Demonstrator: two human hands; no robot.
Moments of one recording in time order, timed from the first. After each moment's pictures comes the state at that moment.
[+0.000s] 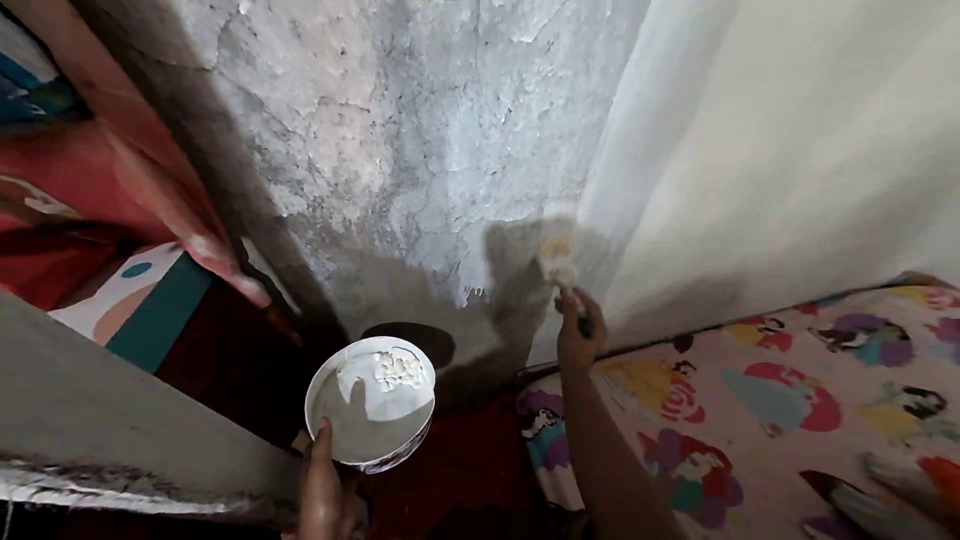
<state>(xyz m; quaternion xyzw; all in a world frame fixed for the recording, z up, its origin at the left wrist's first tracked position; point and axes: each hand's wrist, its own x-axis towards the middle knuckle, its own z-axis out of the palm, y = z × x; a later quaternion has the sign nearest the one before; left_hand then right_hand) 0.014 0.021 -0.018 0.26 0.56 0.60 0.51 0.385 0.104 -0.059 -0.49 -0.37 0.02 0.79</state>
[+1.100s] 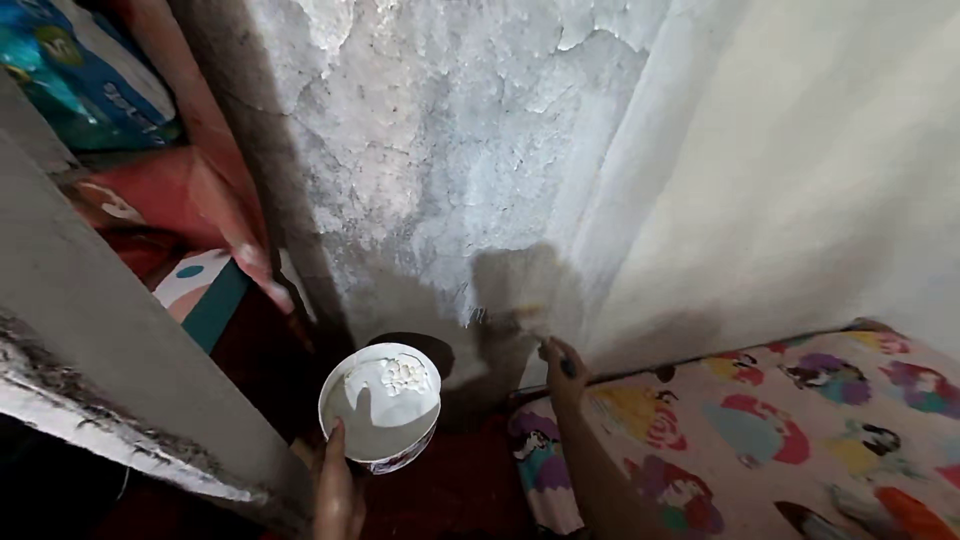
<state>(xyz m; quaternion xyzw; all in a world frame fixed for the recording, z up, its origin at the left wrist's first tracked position) 0.013 0.020 -0.011 0.23 0.54 0.62 0.52 0.370 0.077 -0.080 -0.55 -0.39 0.09 0.73</state>
